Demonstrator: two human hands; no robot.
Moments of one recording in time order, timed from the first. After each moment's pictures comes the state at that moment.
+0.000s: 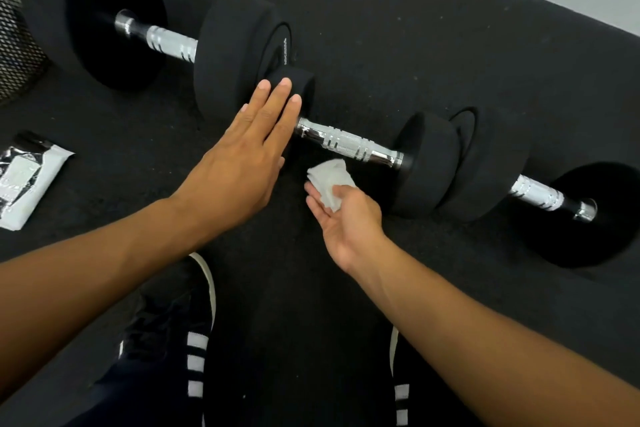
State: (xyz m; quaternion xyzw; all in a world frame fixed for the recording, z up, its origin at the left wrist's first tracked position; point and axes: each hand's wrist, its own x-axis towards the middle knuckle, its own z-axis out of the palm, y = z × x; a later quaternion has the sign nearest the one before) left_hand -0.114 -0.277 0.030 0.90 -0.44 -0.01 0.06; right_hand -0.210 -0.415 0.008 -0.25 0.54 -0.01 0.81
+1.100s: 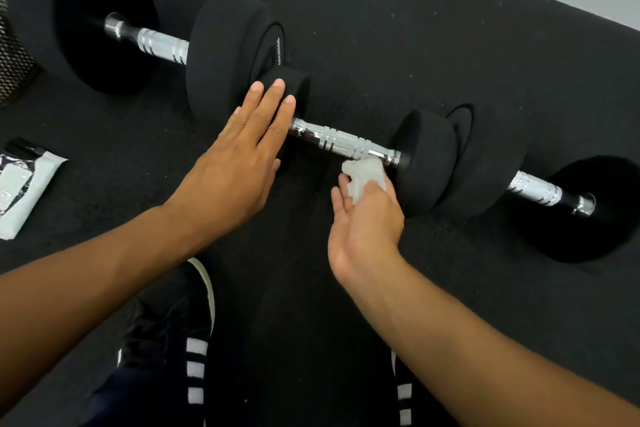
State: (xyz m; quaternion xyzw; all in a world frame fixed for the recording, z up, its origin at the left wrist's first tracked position) left_hand -0.114 -0.277 0.030 0.90 -0.43 -0.01 0.05; right_hand -0.211 -0.408 0.048 -0.22 0.60 -0.18 0.75
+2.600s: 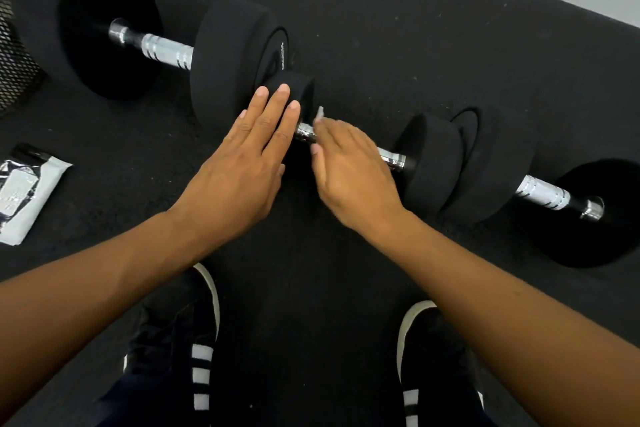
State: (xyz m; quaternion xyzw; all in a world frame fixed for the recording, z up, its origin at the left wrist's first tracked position) left_hand -0.112 -0.276 0.030 0.90 -0.44 -0.01 0.05; right_hand -0.177 -0.453 0.006 -0.99 0.05 0.00 0.16
